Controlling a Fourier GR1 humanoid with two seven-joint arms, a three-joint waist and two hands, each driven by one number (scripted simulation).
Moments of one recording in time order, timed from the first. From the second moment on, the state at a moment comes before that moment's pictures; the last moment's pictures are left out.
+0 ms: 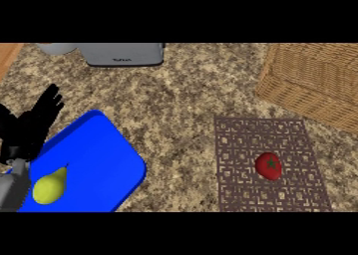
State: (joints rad) left arm -0.19 0.48 -0.07 -1.38 0.32 0.14 0.18; right arm -0.03 -0.63 -0.21 -2.37 -0.02 0.43 0.97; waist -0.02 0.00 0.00
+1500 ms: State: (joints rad) left arm -0.18 0.37 0.03 -1.38 0.19 0.05 0.19; right arm 0.06 -0.22 0.04 -1.69 0.67 0.11 0.32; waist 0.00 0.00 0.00
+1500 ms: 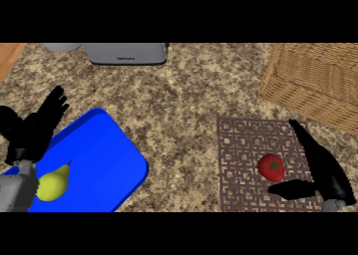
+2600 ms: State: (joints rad) left arm -0.21 0.30 0.12 -1.38 0.10 -0.02 0.22; right arm 0.12 -0.17 0.03 -1.64 0.73 0.11 0.18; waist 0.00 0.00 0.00
